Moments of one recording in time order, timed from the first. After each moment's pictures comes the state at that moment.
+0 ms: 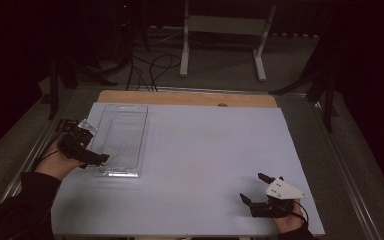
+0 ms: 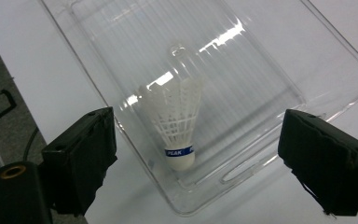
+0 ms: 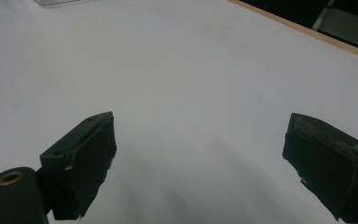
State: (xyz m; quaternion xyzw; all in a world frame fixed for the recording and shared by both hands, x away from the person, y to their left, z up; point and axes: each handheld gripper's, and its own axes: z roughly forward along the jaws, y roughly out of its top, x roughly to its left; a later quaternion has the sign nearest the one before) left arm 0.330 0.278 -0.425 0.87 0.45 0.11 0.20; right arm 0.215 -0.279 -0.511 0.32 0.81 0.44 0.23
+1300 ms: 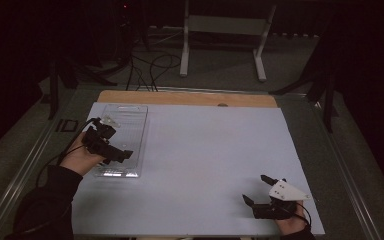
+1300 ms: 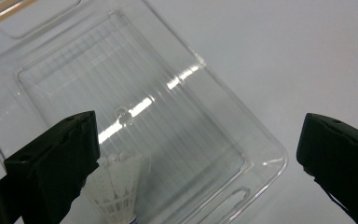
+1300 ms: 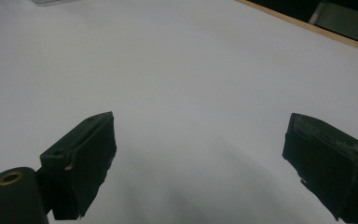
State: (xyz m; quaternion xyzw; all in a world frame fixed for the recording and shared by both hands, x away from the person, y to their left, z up) left arm 0.340 0.219 -0.417 0.87 0.40 0.11 0.25; right arm 0.211 -0.286 -0.512 0.33 0.80 0.44 0.23
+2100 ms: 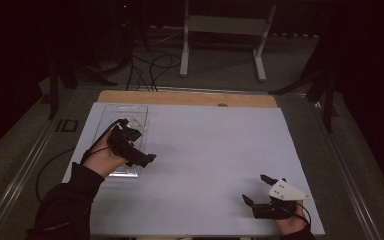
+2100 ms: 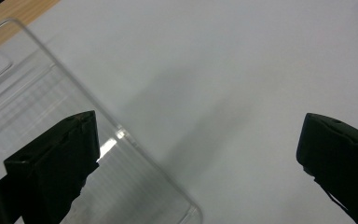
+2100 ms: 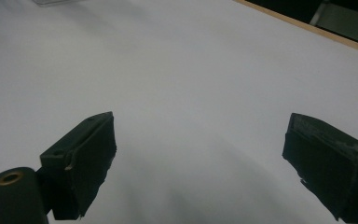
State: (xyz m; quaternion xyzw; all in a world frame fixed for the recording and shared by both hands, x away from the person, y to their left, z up) left arm 0.332 0.154 -0.407 0.90 0.34 0.10 0.27; right arm 0.211 -0.285 -0.512 0.33 0.80 0.44 0.23
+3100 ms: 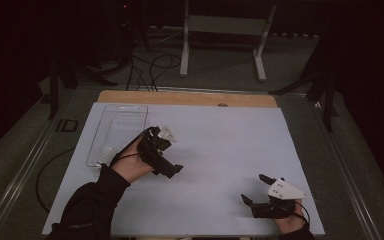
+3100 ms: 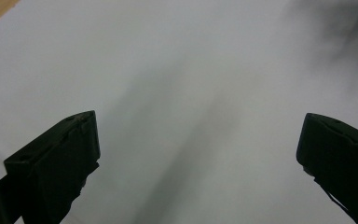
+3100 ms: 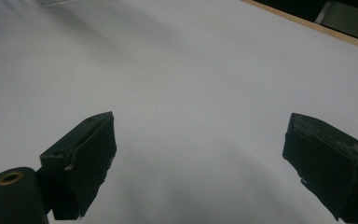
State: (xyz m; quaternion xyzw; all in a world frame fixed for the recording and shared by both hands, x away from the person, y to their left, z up) left arm 0.321 0.087 -0.416 0.92 0.27 0.06 0.30; right arm 0.214 -0.283 -0.513 0.33 0.81 0.44 0.22
